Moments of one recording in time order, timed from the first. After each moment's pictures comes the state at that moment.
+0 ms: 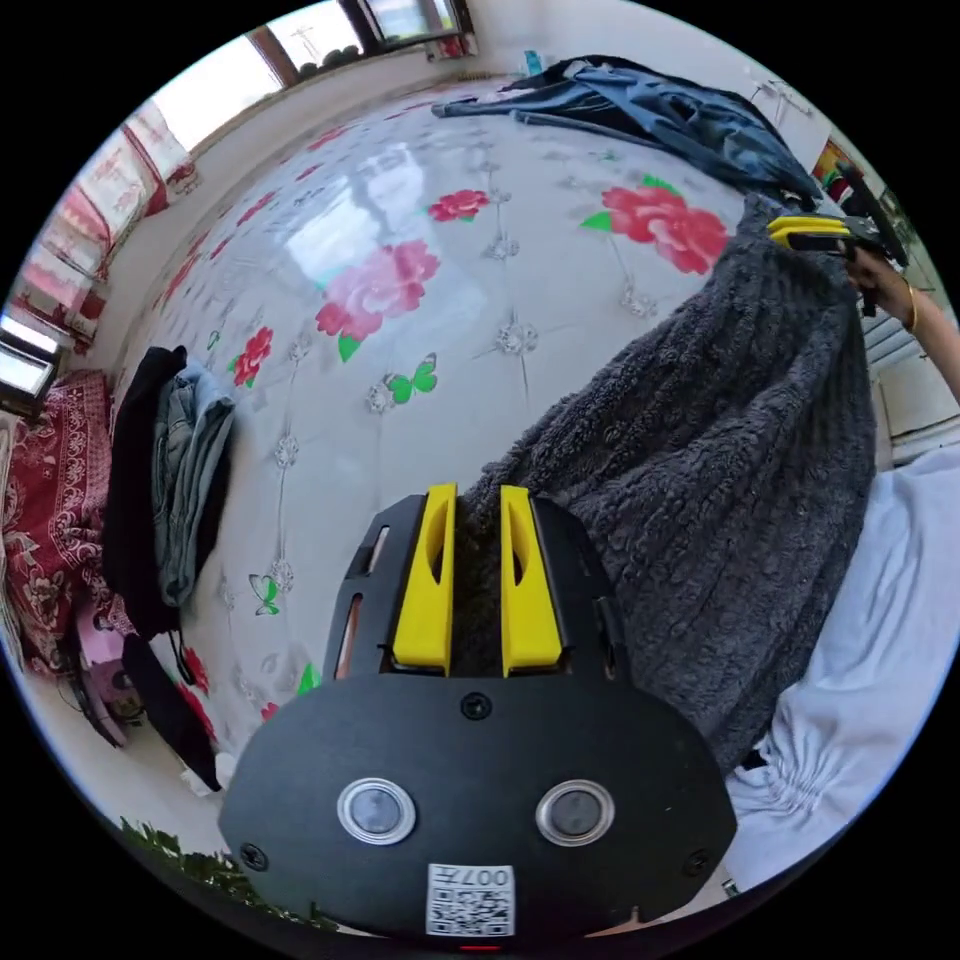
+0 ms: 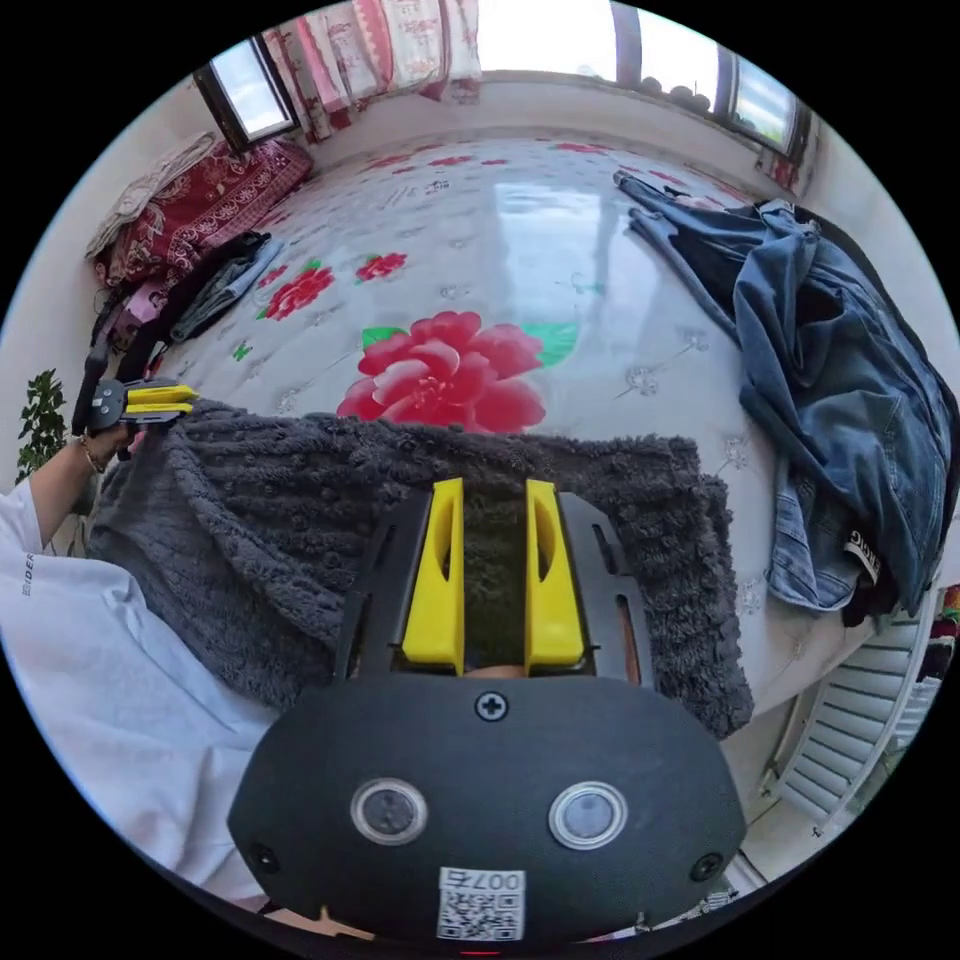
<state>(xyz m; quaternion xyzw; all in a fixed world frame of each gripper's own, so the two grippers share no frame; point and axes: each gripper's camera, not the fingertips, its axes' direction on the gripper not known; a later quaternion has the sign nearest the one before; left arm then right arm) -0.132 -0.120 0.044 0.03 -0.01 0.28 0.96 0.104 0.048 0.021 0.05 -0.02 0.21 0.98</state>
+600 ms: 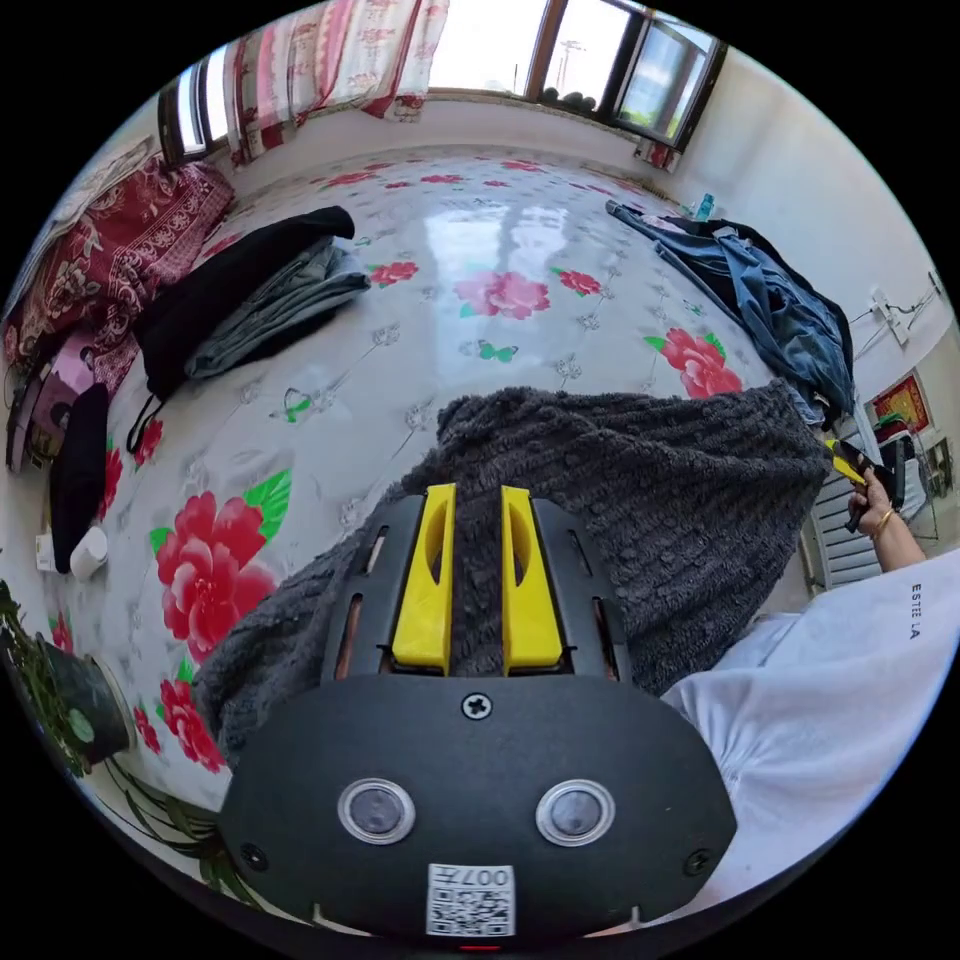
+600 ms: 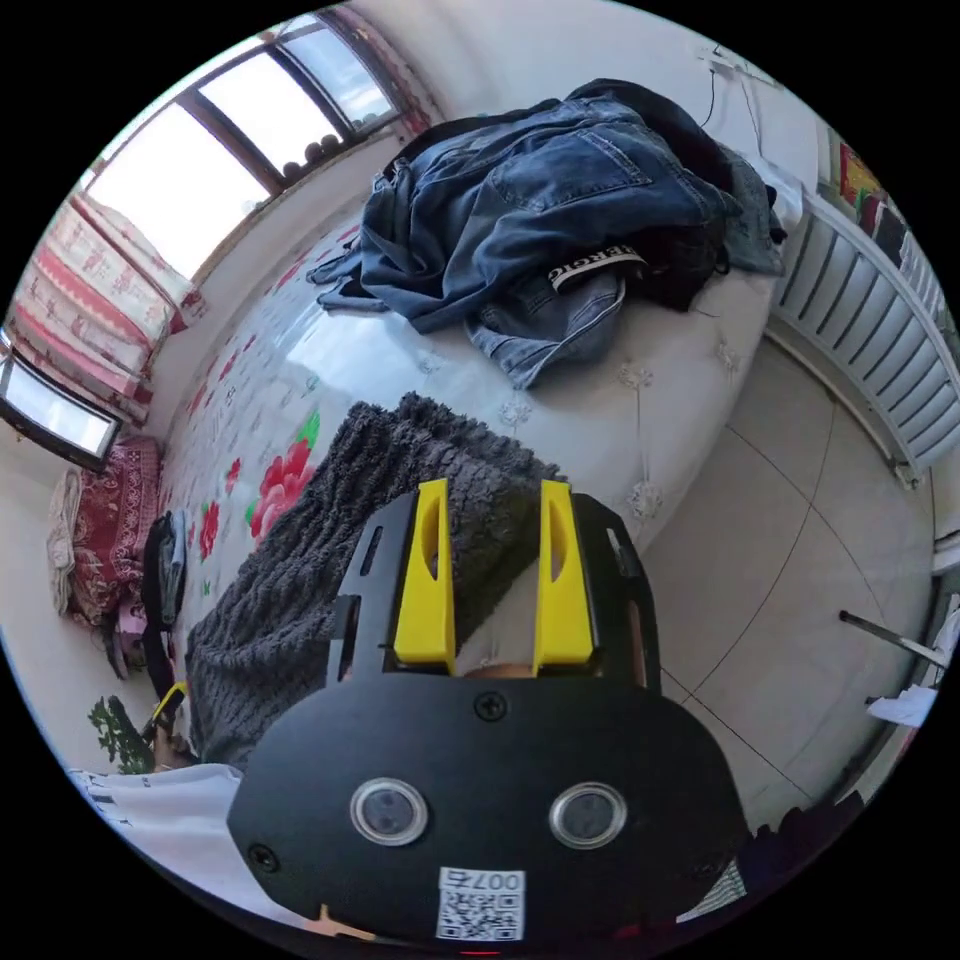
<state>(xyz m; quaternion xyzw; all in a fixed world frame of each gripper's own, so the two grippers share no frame) -0.210 0.000 -0.020 0.08 0.08 0.03 0.99 0.178 0.236 -0.024 0.17 -0.06 0.56 0.81</state>
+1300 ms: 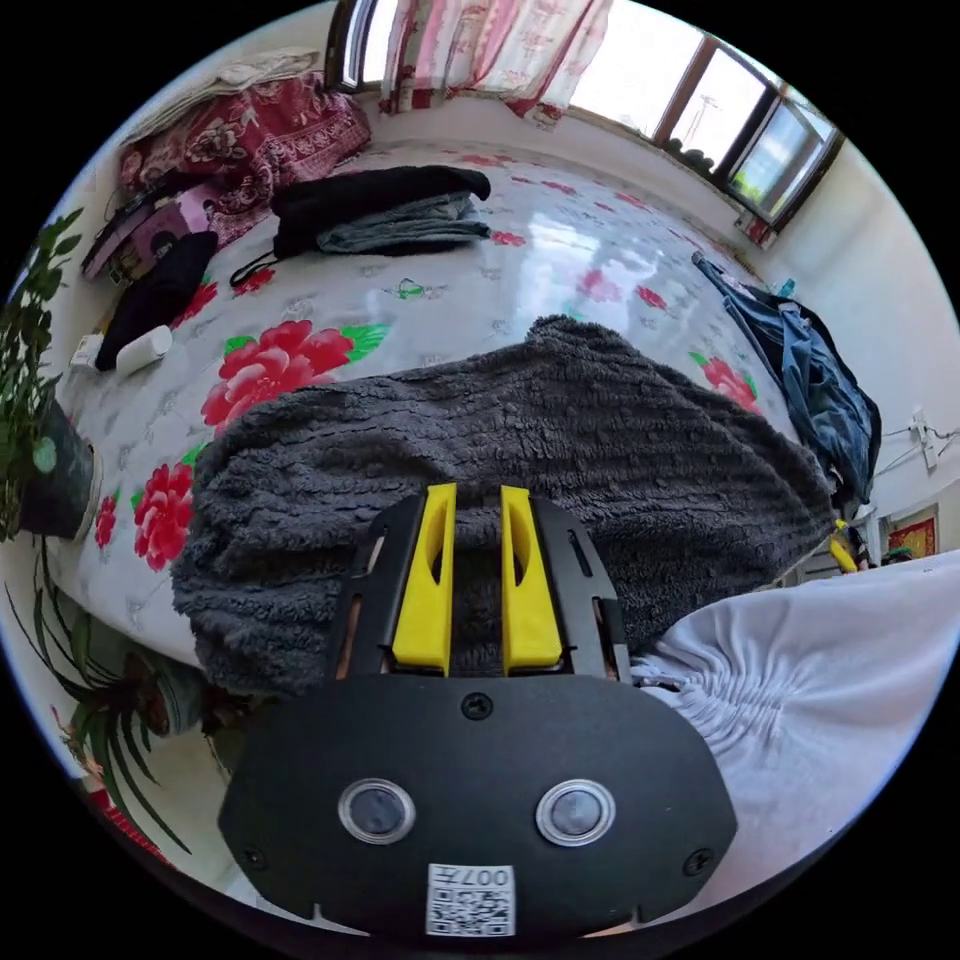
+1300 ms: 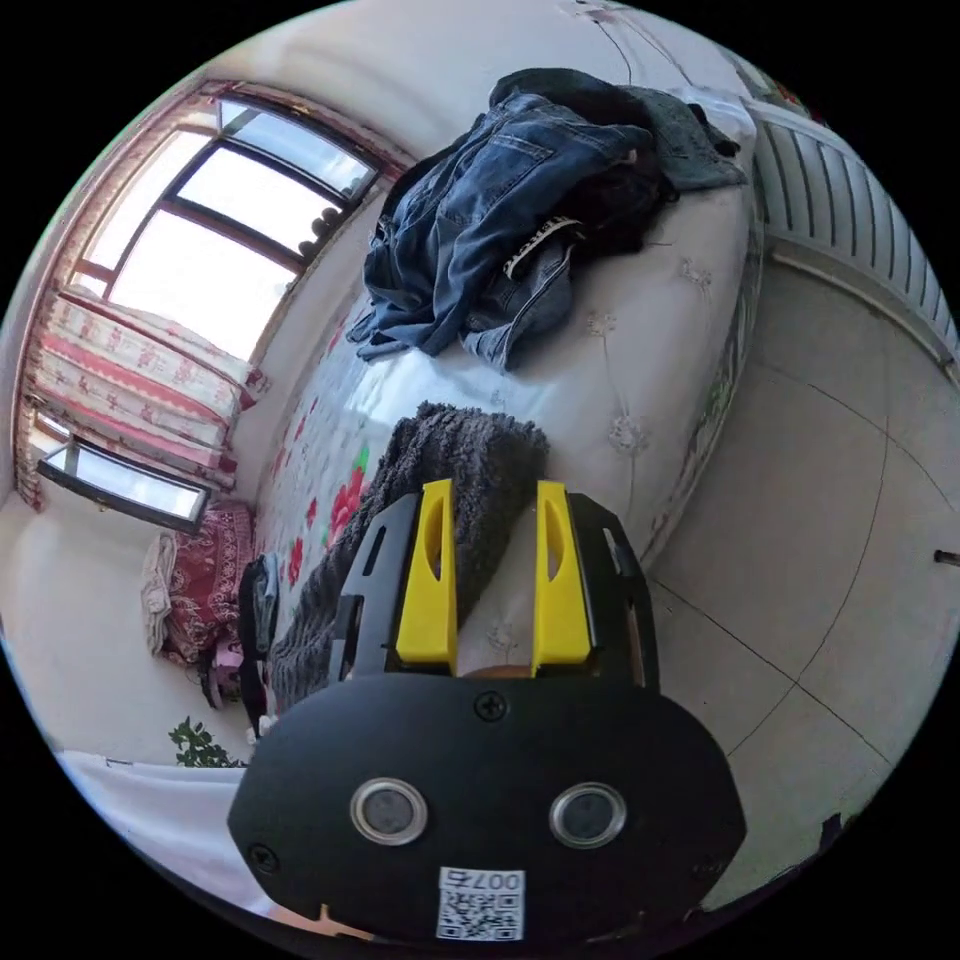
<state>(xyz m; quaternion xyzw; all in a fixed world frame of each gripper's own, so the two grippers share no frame) -0.262 0.119 -0.035 0.12 0.07 -0.16 0.98 0.191 0.338 0.001 0.30 -0.17 0.60 0.72</state>
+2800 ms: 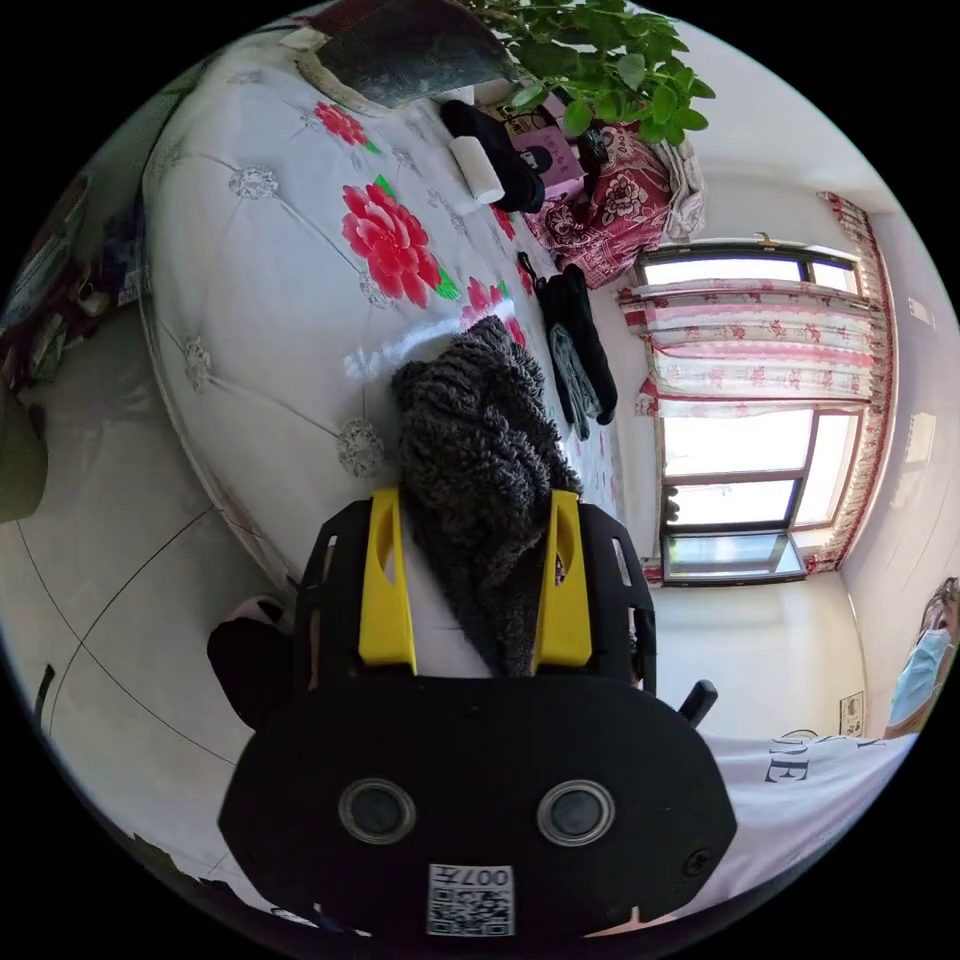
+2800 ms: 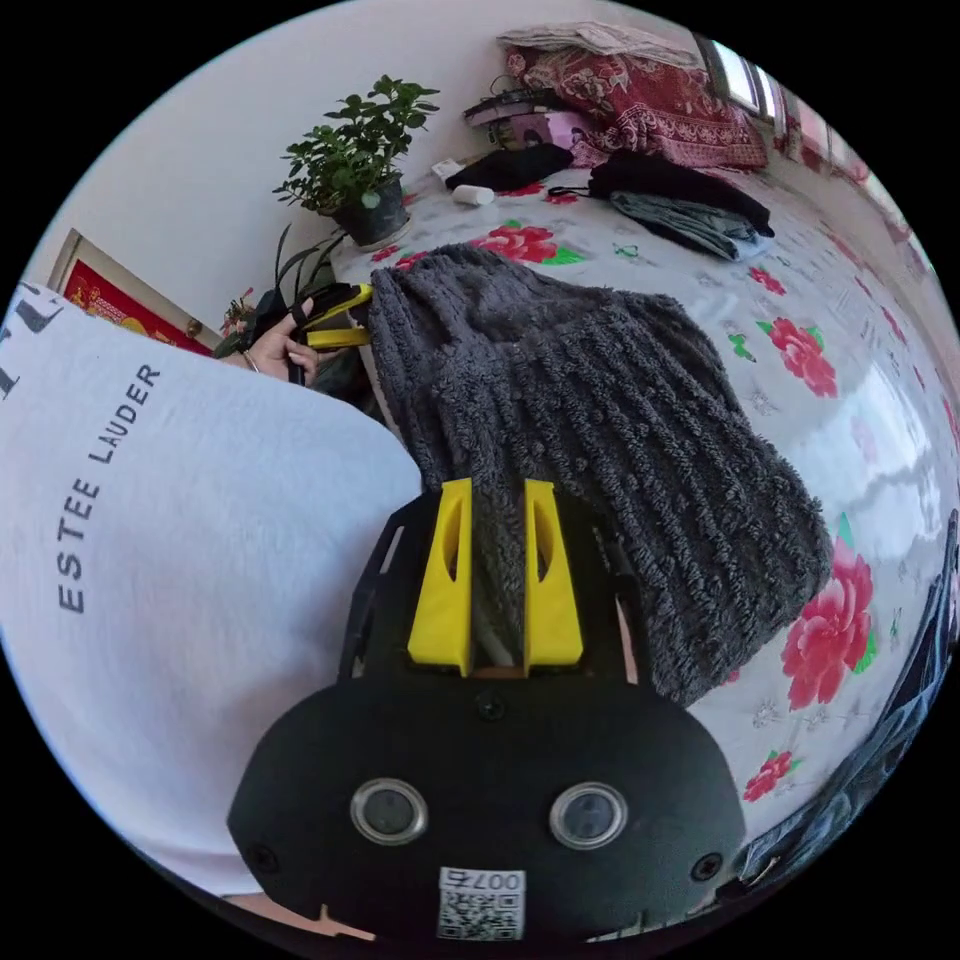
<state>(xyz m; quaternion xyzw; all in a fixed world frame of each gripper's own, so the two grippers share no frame) -0.510 0.352 0.058 0.26 0.36 -0.52 0.73 -0.091 -0.037 -0.028 0.06 -0.22 -0.22 0.95</state>
